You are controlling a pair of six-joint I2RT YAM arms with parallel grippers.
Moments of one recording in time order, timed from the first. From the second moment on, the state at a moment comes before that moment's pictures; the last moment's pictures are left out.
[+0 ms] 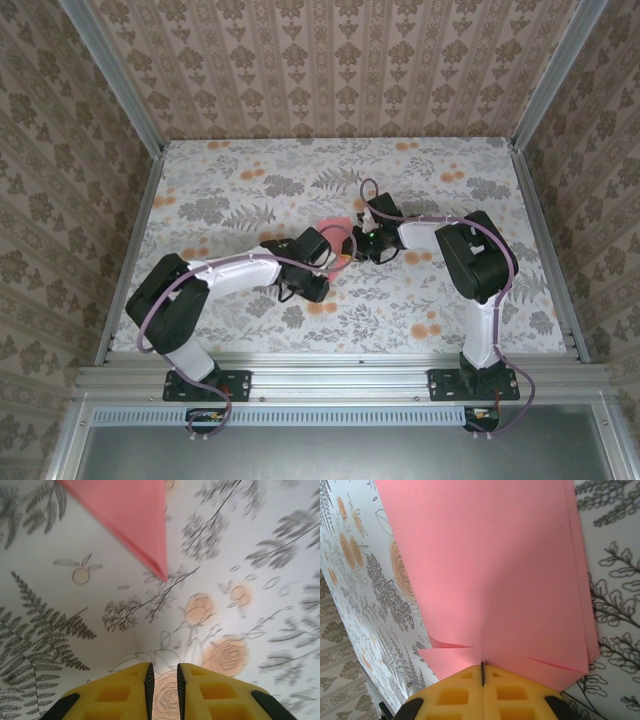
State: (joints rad) left arm -0.85 1.63 0.96 -0.55 0.17 -0.24; right arm 0.41 2.01 1.11 -0.14 -0.59 0.77
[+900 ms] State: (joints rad) left arm -0.73 1.84 1.04 -0.30 0.46 -0.30; right arm 0.41 2.04 1.16 -0.18 -0.62 0.71
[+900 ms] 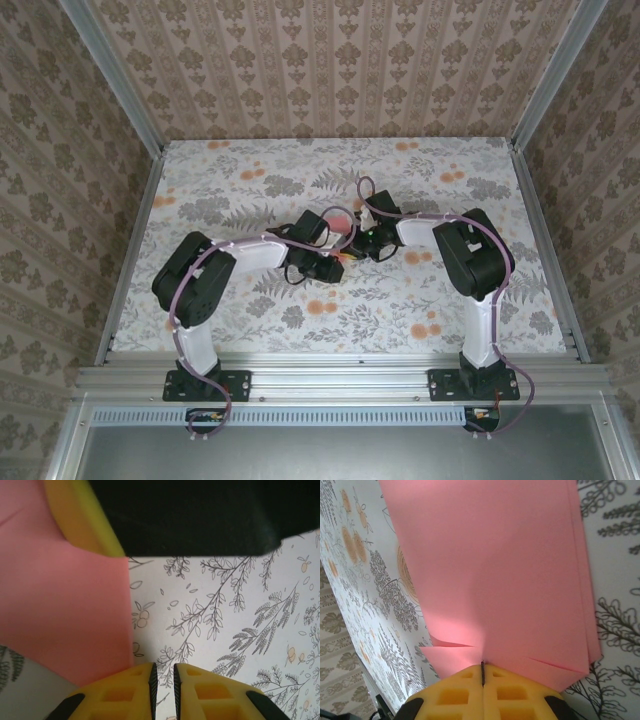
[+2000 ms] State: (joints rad) left arm -0.71 1.76 0.90 -0.22 0.43 -0.25; right arm 0.41 2.04 1.18 -0.22 -0.61 0.66
